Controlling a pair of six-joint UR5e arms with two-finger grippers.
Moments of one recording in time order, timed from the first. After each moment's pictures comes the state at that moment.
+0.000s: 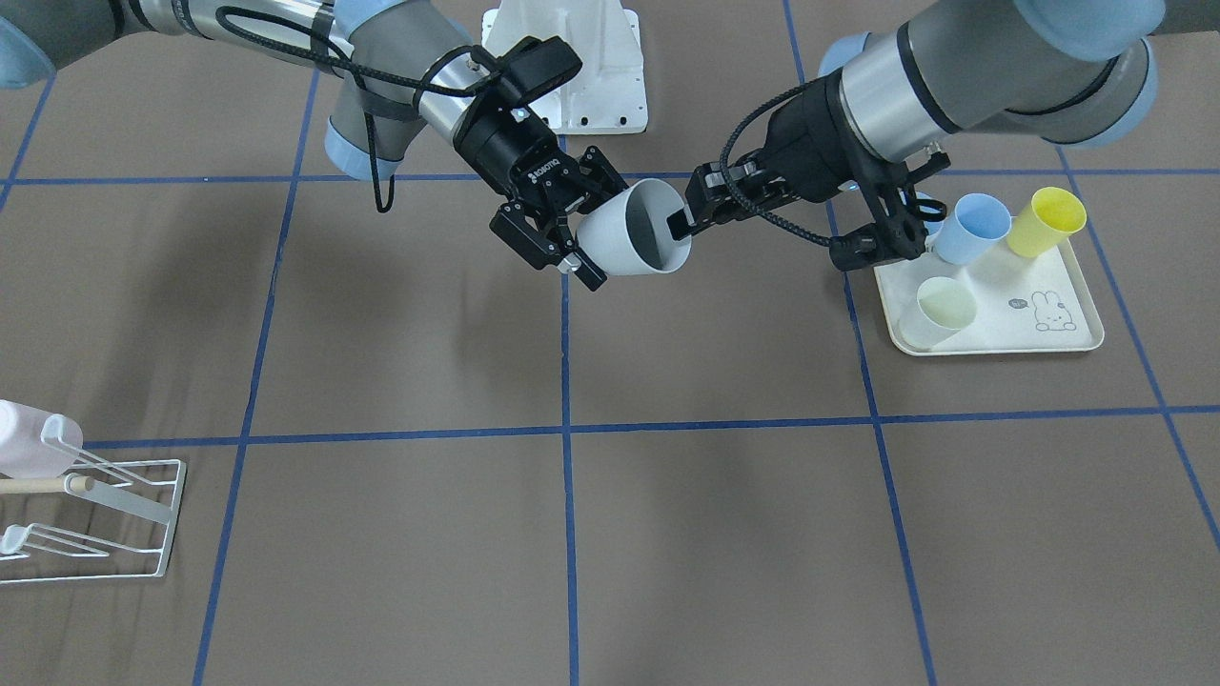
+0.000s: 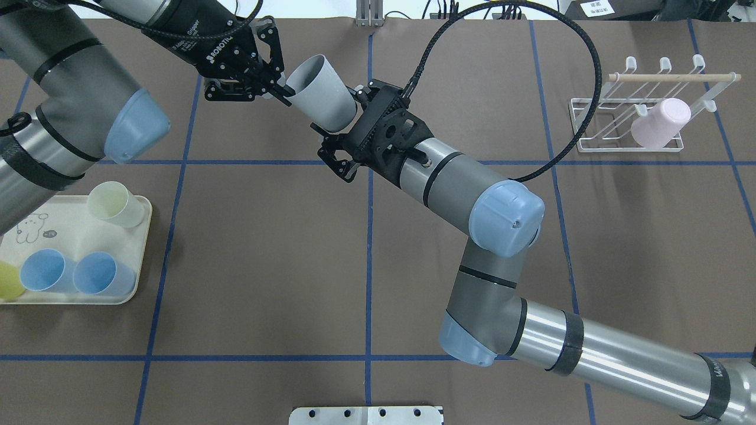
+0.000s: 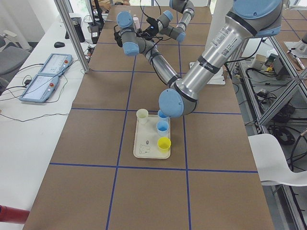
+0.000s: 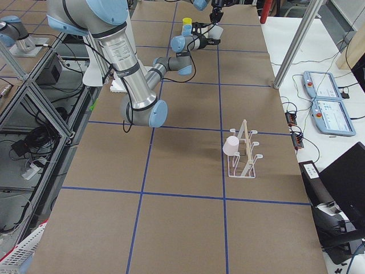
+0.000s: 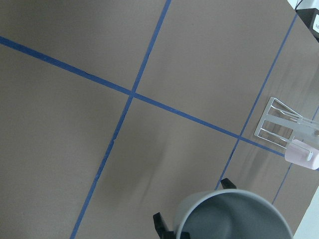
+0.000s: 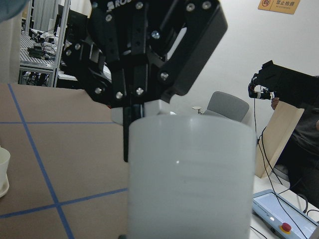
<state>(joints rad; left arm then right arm) -0.98 -2.27 -1.66 -2.10 -2.59 -1.75 0.46 -0.92 1.59 -0.41 1.26 0.13</state>
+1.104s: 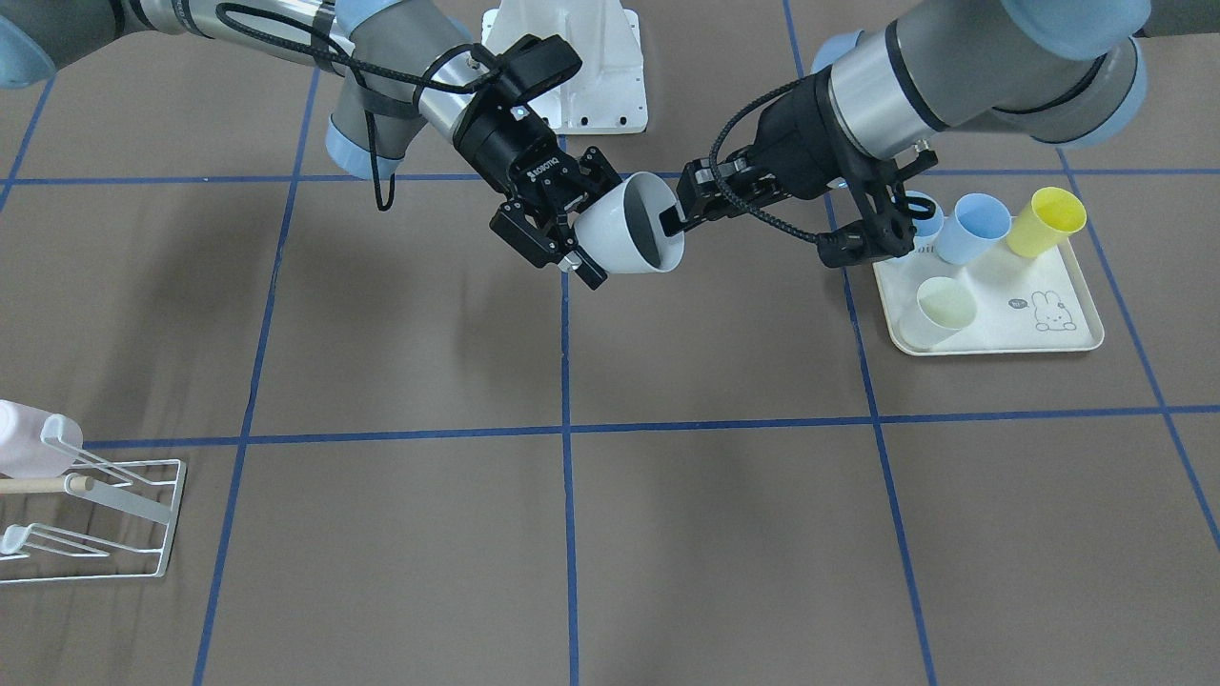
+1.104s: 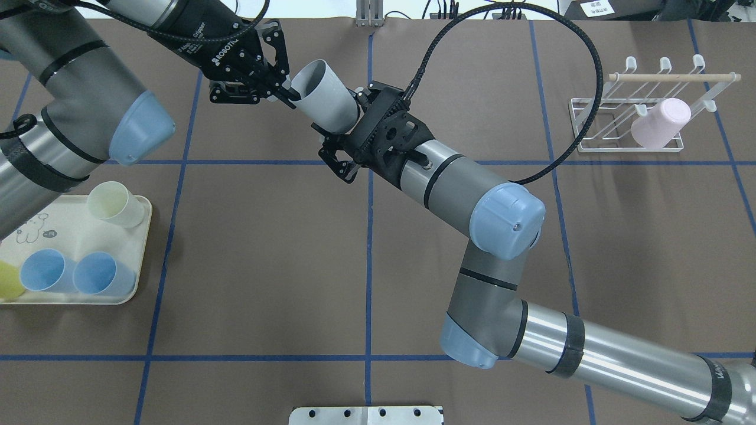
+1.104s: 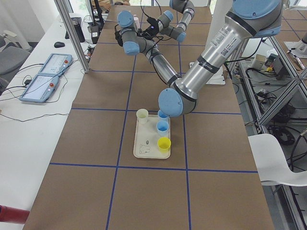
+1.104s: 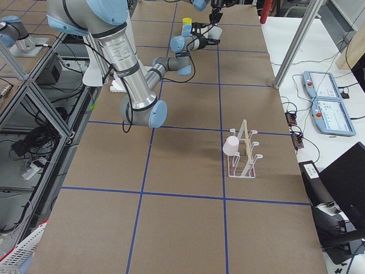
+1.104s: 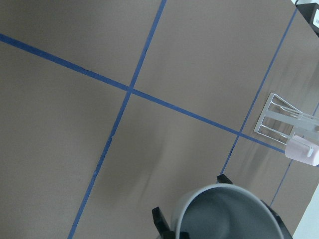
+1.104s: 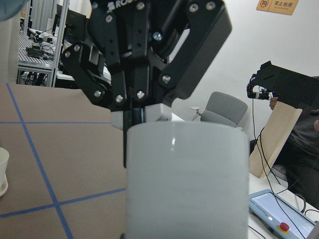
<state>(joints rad) -0.97 -2.28 -1.66 -2.10 -2.58 -1.74 0.45 -0.92 1.59 -0.41 1.25 0.12</state>
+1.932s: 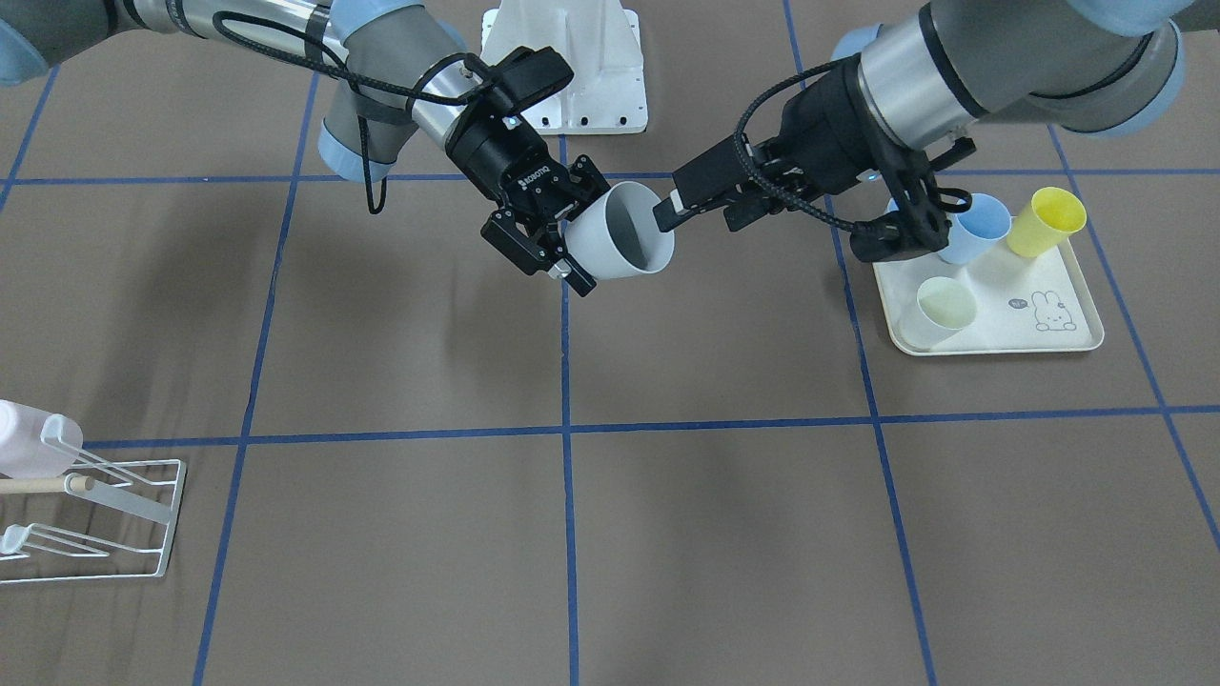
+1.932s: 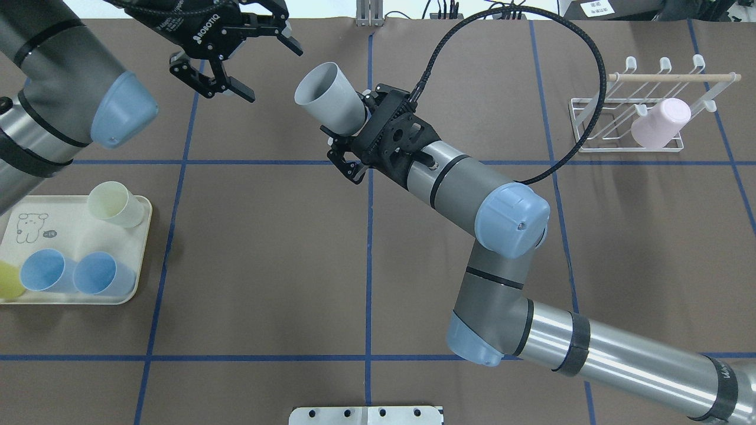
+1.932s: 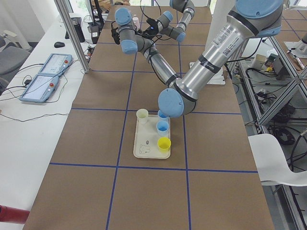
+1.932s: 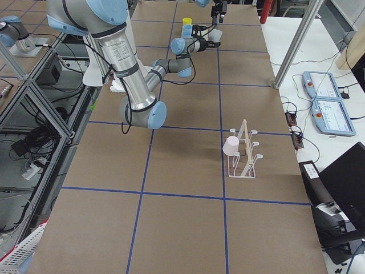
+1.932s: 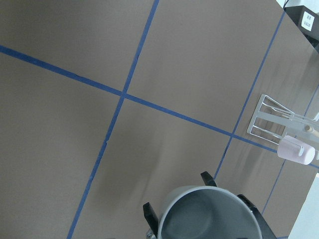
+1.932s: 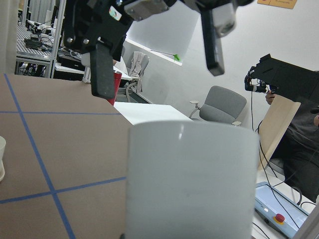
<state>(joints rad) -1.03 -2.27 -1.67 -2.10 -2.58 -1.70 0.47 -0.94 1.59 -0.43 1.26 0.13</state>
